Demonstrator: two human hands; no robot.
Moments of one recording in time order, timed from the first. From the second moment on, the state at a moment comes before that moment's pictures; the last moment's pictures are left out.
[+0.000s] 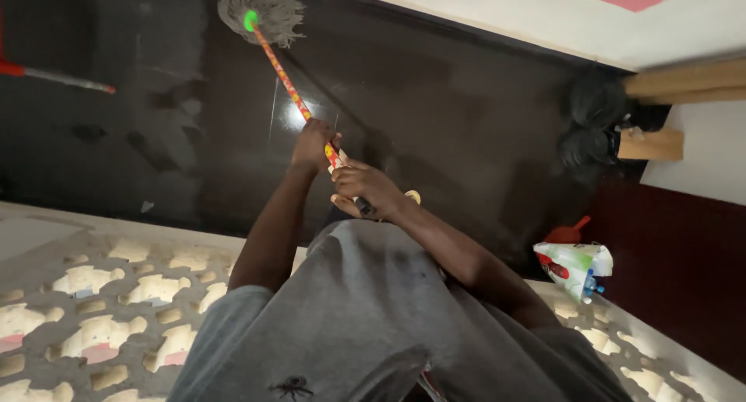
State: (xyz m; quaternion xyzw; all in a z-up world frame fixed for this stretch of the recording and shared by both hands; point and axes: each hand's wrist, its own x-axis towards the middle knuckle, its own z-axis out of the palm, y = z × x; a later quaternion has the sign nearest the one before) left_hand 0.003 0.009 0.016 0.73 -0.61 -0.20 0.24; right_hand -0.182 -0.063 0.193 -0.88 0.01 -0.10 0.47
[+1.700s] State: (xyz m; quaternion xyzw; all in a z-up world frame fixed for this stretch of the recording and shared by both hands) left_hand -0.177 -0.013 0.027 0.71 -0.63 -0.27 0.17; right_hand -0.359 -0.052 0.175 -0.70 0.10 -0.38 0.60
